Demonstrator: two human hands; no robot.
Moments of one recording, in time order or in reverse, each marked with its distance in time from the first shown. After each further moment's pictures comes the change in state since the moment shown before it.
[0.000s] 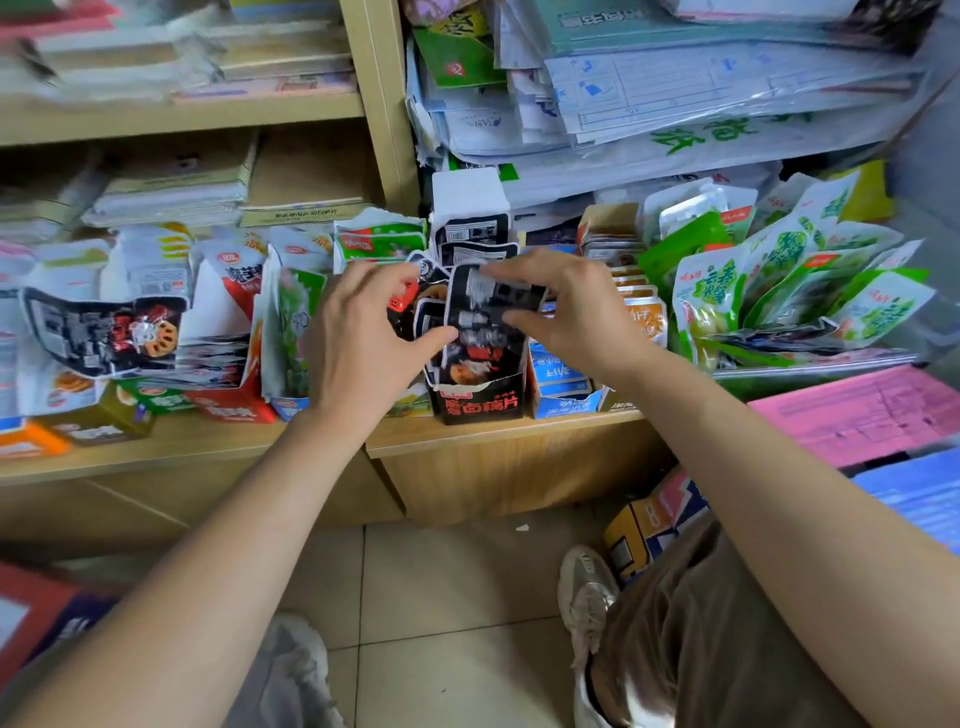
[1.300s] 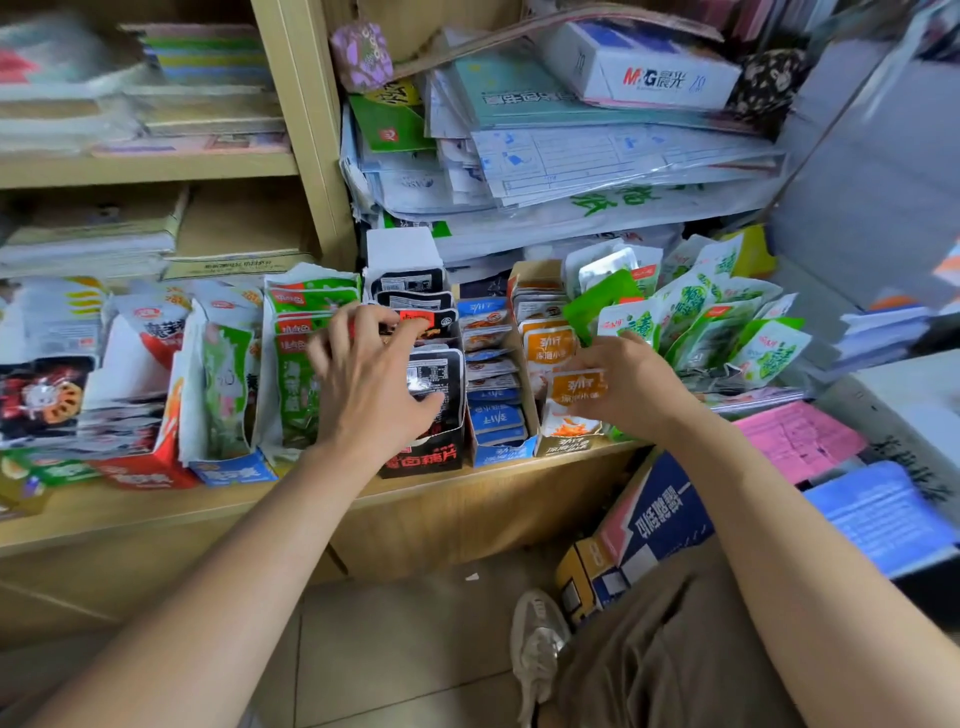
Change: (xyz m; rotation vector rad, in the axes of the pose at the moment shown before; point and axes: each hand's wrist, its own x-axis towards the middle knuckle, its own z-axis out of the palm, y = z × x) left_hand 0.013 0.031 0.052 0.310 -0.055 0.150; right_hand -0.059 0.060 -0.076 -0.397 -0.142 0.386
